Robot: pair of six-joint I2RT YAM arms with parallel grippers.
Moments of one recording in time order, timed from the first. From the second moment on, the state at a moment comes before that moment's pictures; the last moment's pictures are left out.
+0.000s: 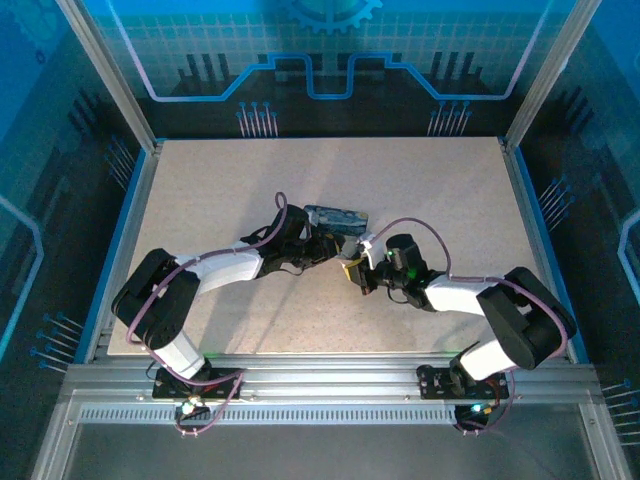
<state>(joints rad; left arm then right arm) -0.60 1.64 0.89 0.02 0.35 -0.95 0.55 1.49 0.48 0.41 -0.41 0.14</state>
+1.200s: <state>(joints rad) -0.60 1.64 0.89 0.02 0.35 -0.95 0.53 1.56 0.52 0.44 -0.42 0.15</state>
